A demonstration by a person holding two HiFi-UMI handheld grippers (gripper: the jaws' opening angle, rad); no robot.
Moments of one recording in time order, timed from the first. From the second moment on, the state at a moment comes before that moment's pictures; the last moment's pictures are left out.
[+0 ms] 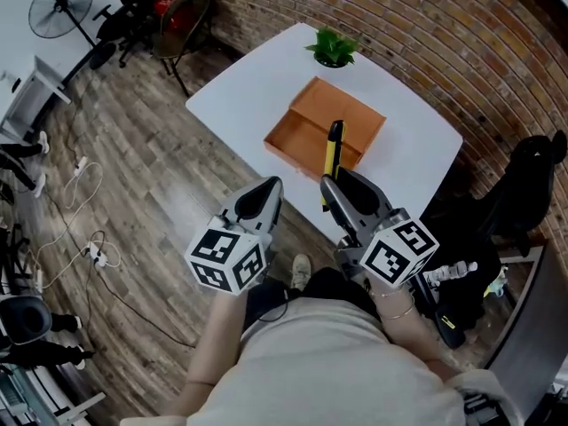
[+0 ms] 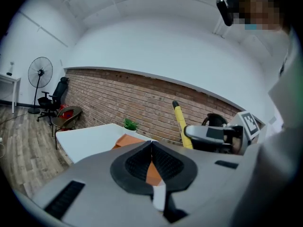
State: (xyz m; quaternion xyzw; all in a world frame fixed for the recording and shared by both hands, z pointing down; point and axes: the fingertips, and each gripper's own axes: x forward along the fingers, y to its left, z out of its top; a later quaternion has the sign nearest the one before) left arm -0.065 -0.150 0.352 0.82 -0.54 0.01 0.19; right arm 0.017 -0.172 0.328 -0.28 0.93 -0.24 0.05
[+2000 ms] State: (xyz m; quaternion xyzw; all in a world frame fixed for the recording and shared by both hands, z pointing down) left arm -0.120 -0.276 0.484 0.81 -0.46 0.04 0.35; right arm -0.035 -0.324 0.475 -0.33 0.89 -0.20 -0.24
